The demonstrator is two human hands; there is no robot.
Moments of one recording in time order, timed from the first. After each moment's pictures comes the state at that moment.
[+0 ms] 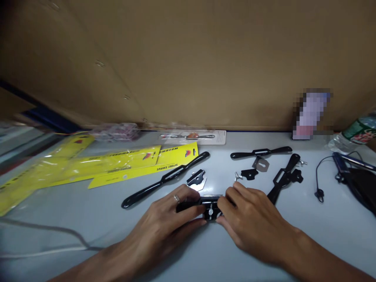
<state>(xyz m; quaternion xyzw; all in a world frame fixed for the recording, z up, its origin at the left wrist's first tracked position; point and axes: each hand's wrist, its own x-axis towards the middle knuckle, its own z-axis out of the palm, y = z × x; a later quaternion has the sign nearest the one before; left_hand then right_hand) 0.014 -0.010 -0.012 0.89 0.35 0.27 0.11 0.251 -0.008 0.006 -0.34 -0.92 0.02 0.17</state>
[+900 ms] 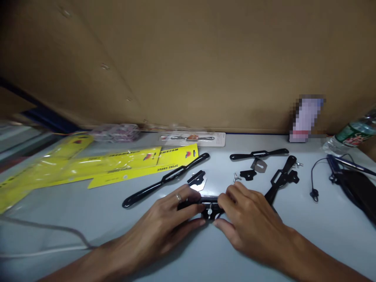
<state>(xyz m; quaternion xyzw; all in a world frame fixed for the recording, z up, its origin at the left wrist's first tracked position) 0.009 -0.009 -0.011 0.90 0.33 0.26 0.15 0.247 -0.013 0.010 -0.39 -0.89 0.11 0.19</state>
